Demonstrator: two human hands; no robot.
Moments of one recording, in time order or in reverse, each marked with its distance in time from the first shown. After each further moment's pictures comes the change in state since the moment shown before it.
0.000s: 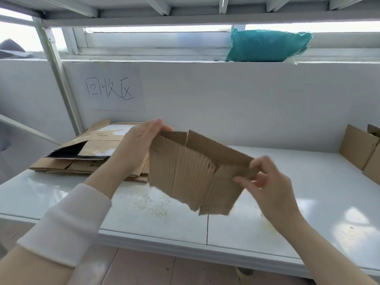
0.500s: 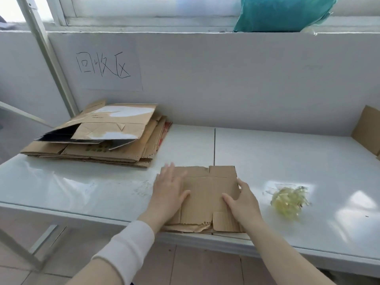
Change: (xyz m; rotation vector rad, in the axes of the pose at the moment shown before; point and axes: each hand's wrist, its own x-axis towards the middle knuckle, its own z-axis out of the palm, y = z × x) left_hand -0.049 -0.132 0.122 0.595 -0.284 -0.150; right_hand -0.031 0.079 0.079 -0.139 -0.236 0.752
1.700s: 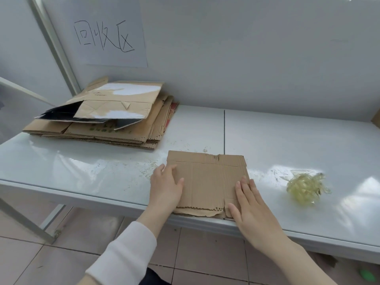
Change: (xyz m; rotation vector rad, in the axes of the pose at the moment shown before) left_hand -0.027 -0.007 -0.010 -0.403 -0.058 -0.391; right_hand -0.036 0.028 0.010 -0.804 -0.206 -0.308
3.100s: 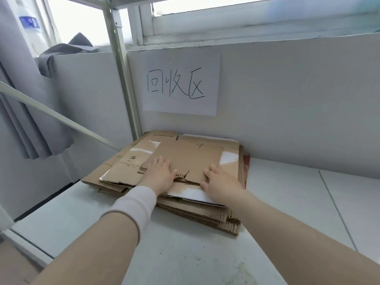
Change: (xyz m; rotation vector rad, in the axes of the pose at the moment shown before) left_hand 0.265 -0.105 -0.184 0.579 0.101 -0.012; right_hand 0.305 -0.242 -0.030 -0.072 -0.061 -0.286
